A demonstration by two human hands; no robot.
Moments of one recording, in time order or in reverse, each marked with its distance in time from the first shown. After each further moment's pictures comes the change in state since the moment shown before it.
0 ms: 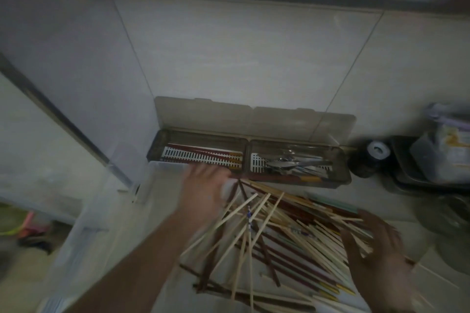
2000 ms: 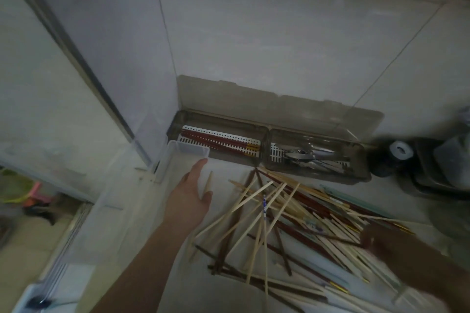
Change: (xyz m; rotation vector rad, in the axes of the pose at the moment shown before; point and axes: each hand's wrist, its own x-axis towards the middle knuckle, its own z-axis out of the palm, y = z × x) left_hand -0.071 -0.045 0.003 -0.405 -0.210 -0.667; right_hand 0.133 0.132 -0.053 -0.553 -0.747 -0.551
